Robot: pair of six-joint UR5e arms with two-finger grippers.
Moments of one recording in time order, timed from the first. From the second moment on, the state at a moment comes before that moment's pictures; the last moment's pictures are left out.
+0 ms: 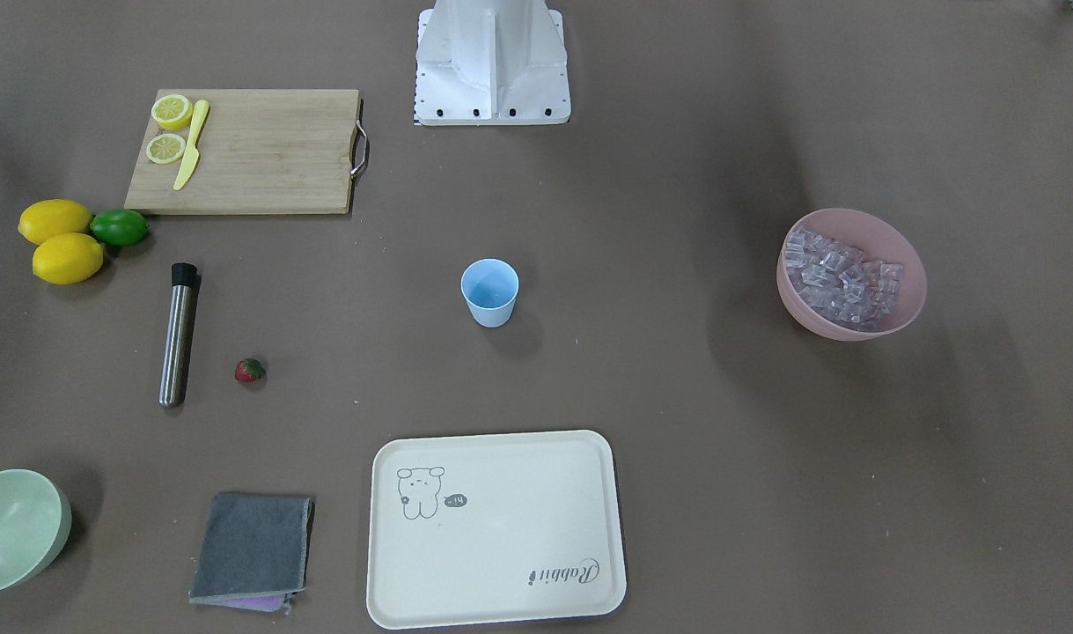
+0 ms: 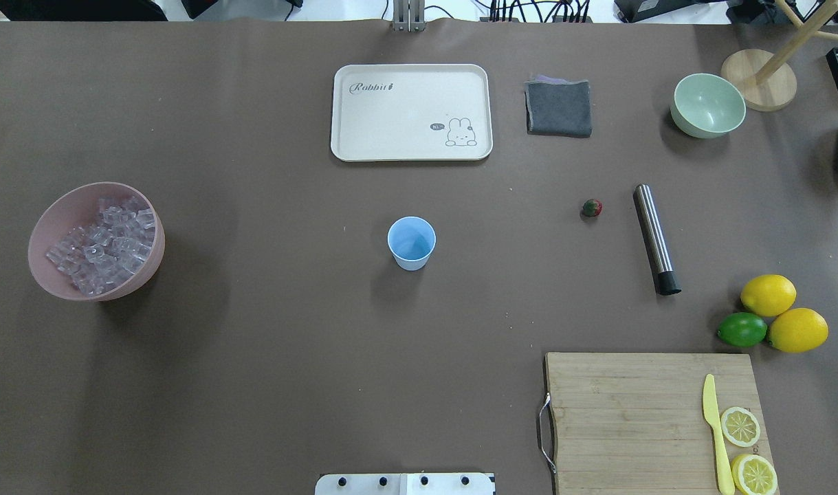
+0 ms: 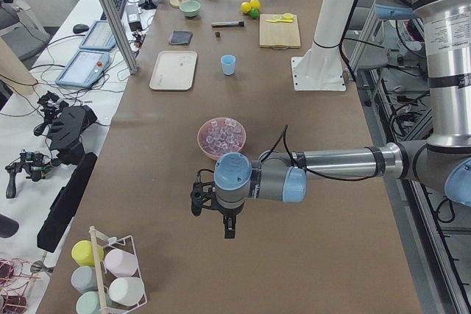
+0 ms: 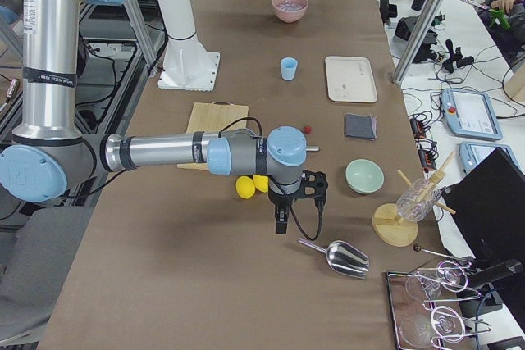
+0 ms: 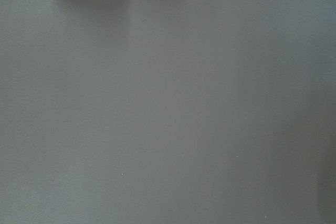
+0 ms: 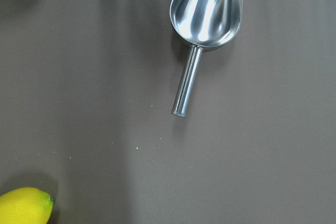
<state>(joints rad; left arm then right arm) -1.59 -1.36 -1.70 -1.75 -2.38 -0.11 1.56 -1.68 1.80 -1.63 2.29 0.07</state>
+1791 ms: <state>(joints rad) -1.42 -1.51 -1.74 -1.99 -2.38 -0.20 1.52 -1.68 1.81 -1.31 2.36 0.23</state>
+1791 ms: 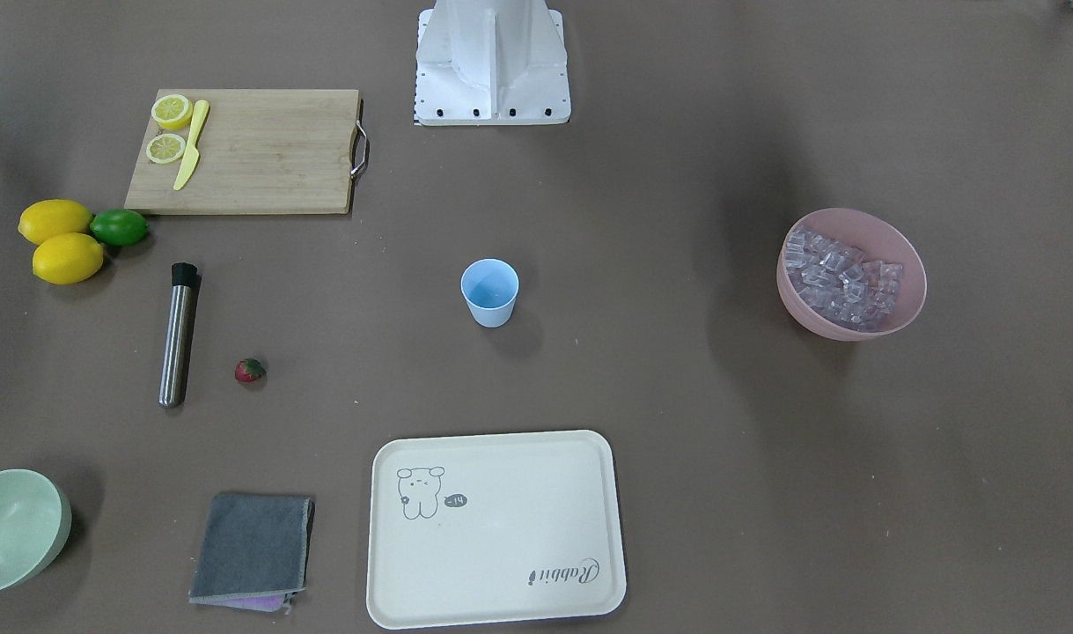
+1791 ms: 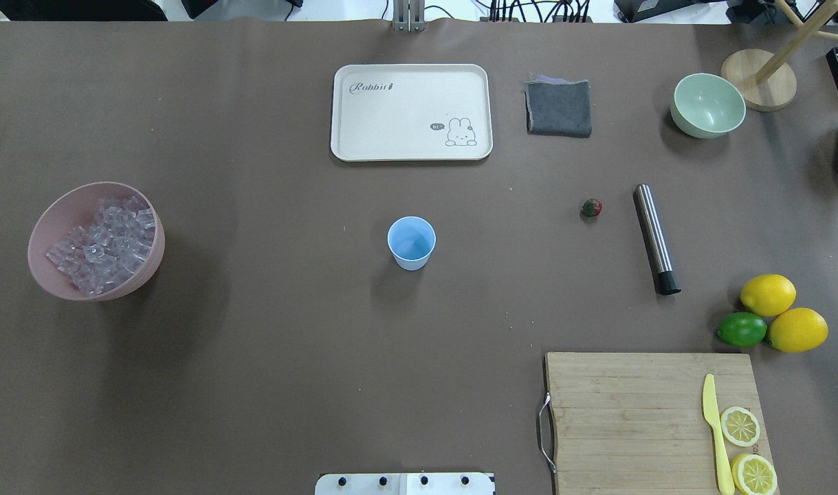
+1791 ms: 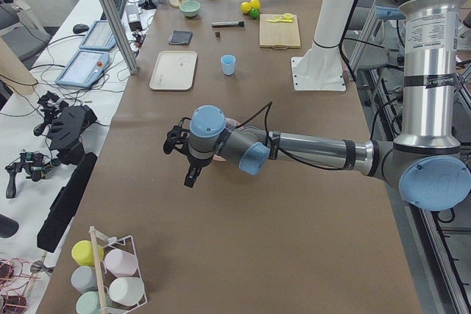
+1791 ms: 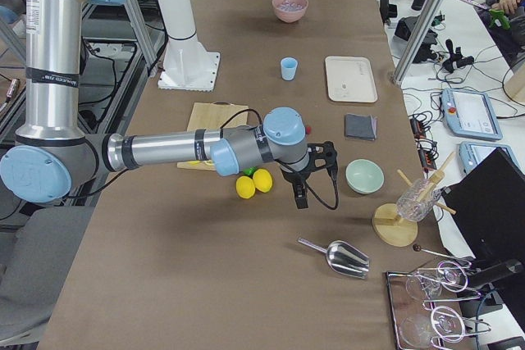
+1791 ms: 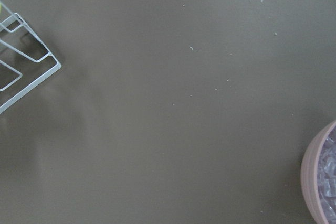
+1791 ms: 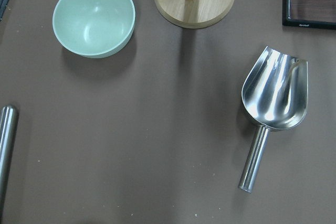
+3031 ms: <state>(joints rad) -1.03 -1.60 -1.87 -2.06 -2.32 -0.06 1.50 -1.69 1.82 -1.30 2.36 0.25</state>
